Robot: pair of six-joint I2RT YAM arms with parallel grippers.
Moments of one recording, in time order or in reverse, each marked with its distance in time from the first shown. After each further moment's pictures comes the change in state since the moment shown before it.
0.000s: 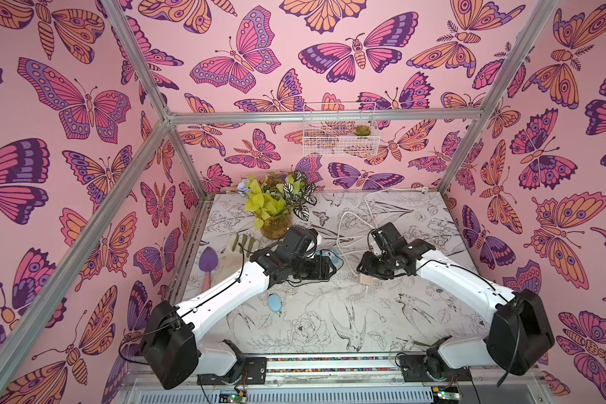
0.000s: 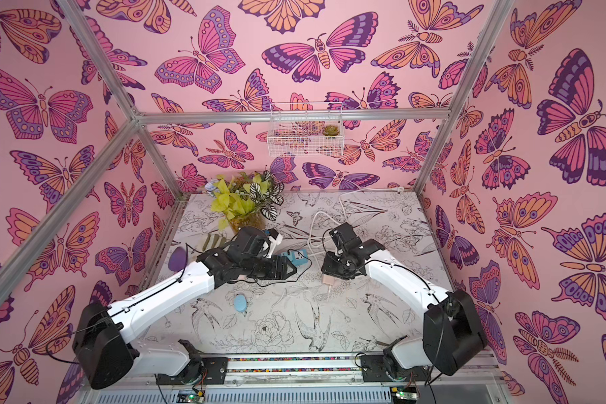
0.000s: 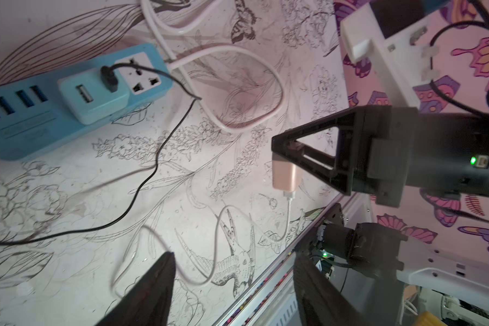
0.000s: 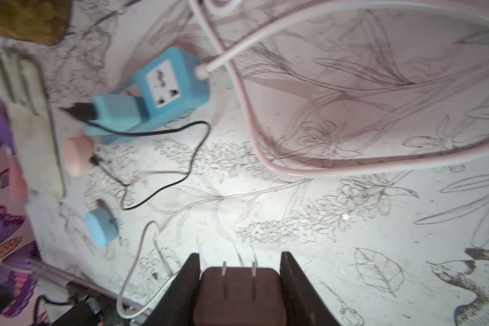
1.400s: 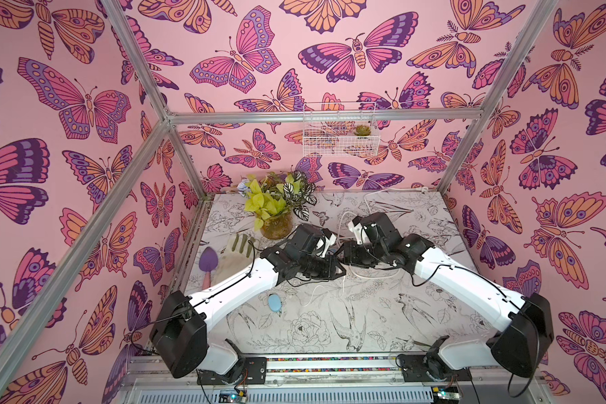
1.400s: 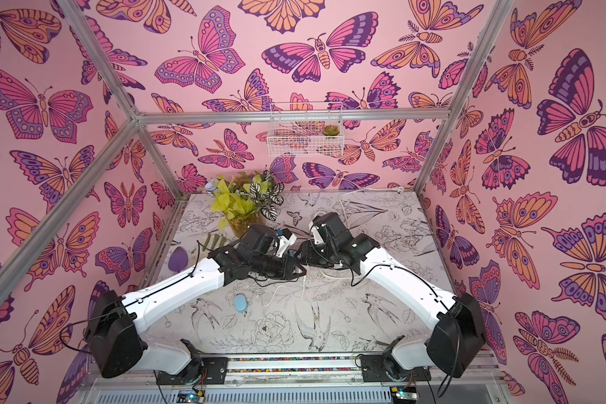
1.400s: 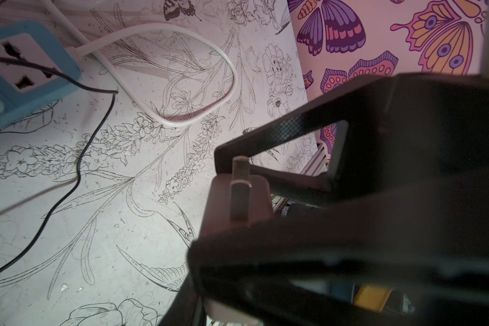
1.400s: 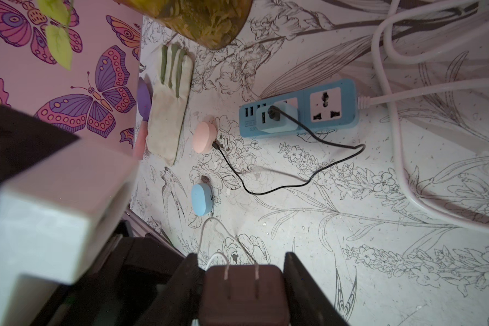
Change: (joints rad) left arm -0.026 0.068 0.017 0.109 0.157 -0.045; right arm 0.137 -0.028 0.138 0.113 -0.093 0.013
